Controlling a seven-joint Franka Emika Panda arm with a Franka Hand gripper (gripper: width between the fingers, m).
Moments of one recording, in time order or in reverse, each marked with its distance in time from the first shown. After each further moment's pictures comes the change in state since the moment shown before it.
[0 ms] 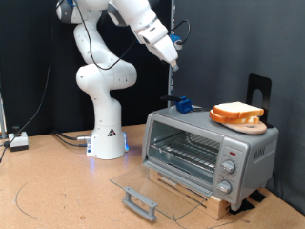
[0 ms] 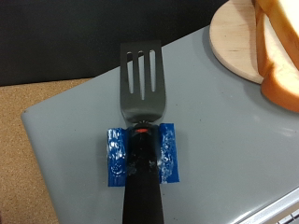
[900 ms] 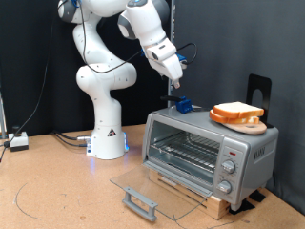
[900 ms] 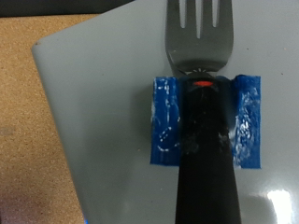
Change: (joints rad) arm 0.026 0.024 0.125 -0.099 -0.057 0.037 -0.017
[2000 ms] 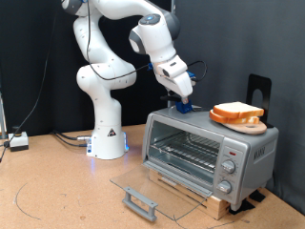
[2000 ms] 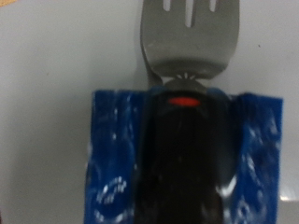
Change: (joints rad) arm 0.038 0.161 0.073 -0.036 0.082 0.175 -0.085
